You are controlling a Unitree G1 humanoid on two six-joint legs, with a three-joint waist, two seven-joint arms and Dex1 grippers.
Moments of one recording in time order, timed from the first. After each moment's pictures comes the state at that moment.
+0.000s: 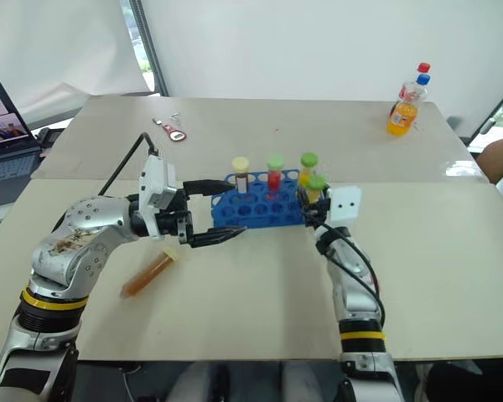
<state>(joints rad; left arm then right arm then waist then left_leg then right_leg) -0.54 0.57 -0.07 -0.29 -0.51 0.50 -0.98 -0.37 -0.16 -0.10 0.11 0.13 0.04 0.25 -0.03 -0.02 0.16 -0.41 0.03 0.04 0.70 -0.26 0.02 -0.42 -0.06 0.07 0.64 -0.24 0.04</state>
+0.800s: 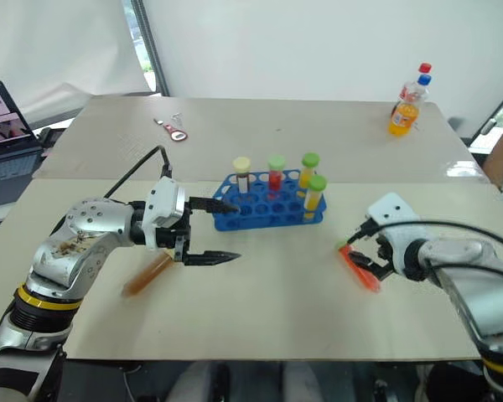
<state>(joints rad) -0.53 0.66 -0.15 -0.29 -0.47 0.42 -1.18 -0.36 -0.96 -0.08 -0.54 0.40 1.41 0.60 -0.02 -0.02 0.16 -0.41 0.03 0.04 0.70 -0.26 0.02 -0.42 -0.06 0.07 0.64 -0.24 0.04</state>
